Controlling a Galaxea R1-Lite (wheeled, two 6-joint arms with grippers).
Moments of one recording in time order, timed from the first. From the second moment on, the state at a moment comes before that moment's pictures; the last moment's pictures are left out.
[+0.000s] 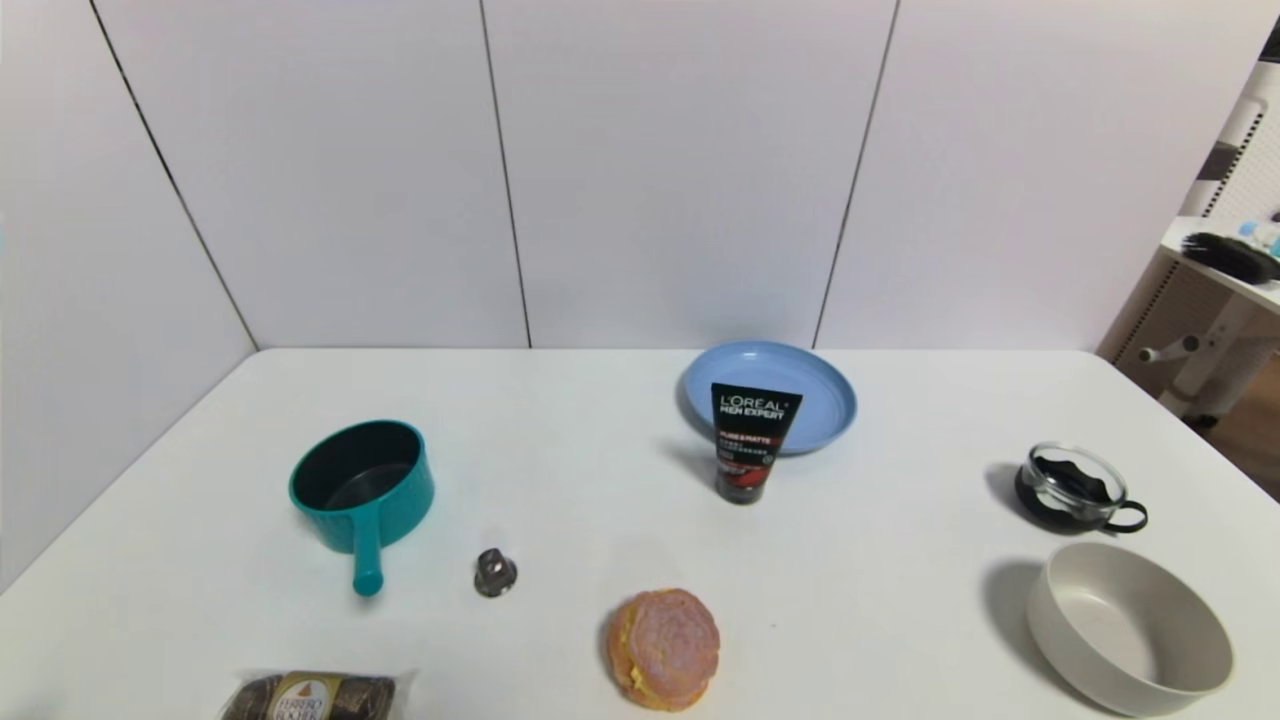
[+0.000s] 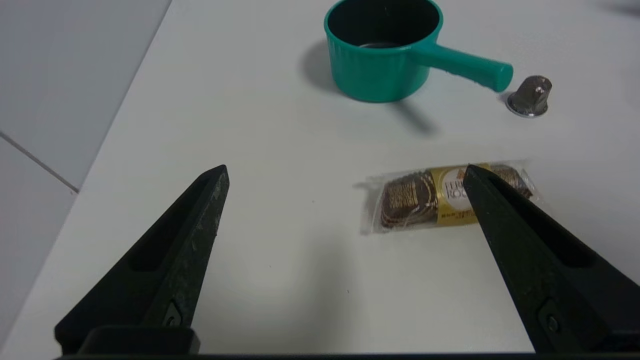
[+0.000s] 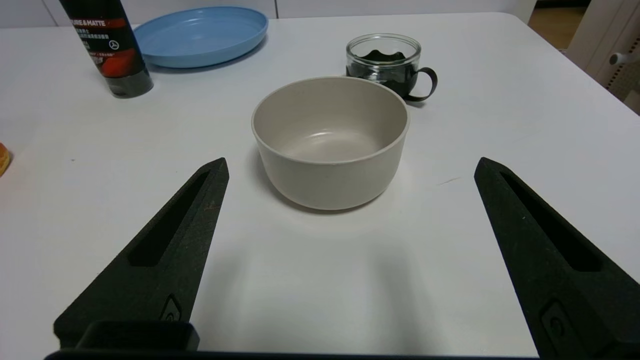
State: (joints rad) left arm 0.00 0.31 -0.30 0.16 -0.01 0.09; right arm 0.00 0.00 0.00 0.00 0.00 0.03
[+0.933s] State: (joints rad) left arm -0.01 1.26 -1.23 0.48 -0.19 0.58; right arm 0.00 0.00 0.00 0.00 0.00 0.03
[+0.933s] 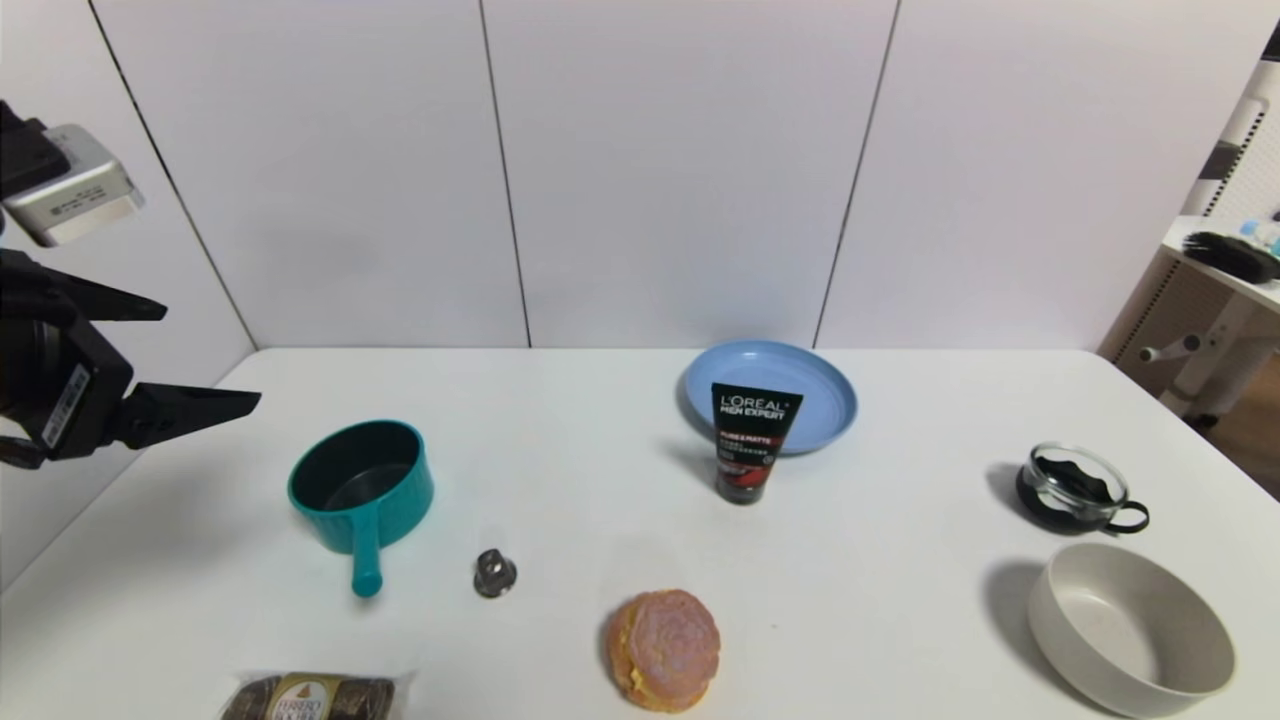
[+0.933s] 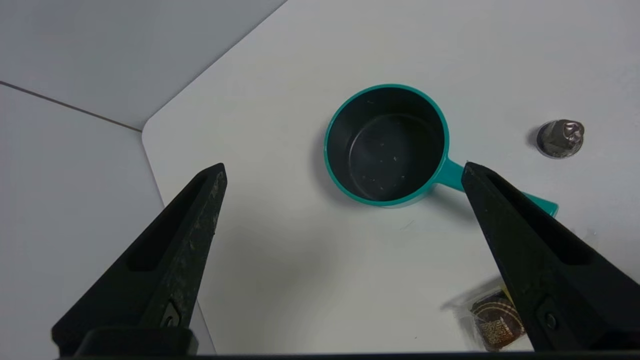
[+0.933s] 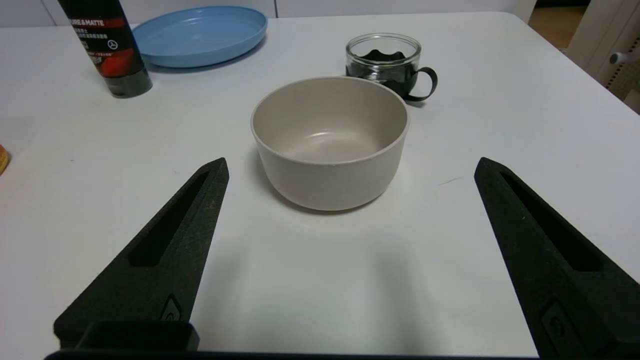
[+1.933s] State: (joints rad) left arm -0.52 1.70 -1.66 1.08 0.50 -0.51; right arm 0.00 0.00 0.00 0.00 0.00 0.03
